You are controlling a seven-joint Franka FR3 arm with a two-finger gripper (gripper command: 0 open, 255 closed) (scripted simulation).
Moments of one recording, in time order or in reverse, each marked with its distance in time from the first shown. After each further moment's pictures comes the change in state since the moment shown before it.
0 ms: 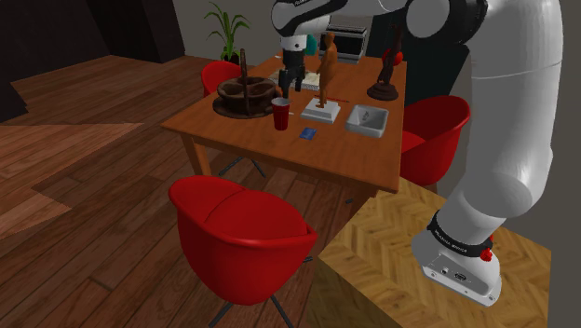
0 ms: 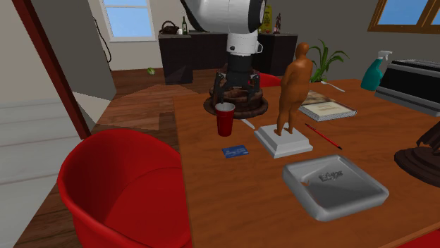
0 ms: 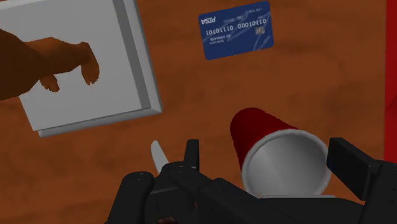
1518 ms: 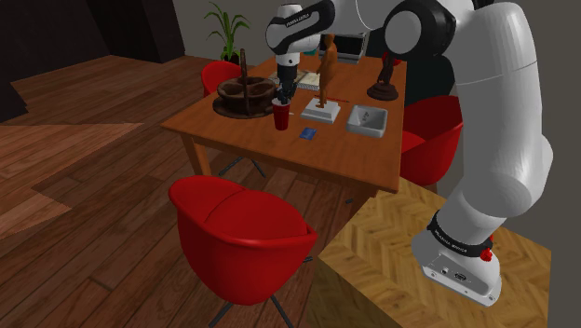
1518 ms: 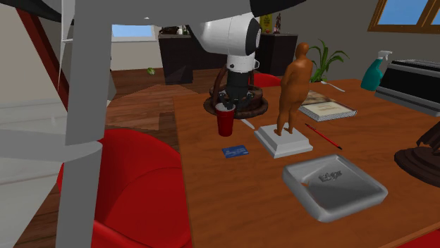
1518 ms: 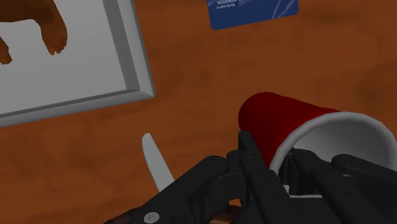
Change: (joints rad) arm -0.009 0.136 0.014 0.072 0.026 0.064 -0.018
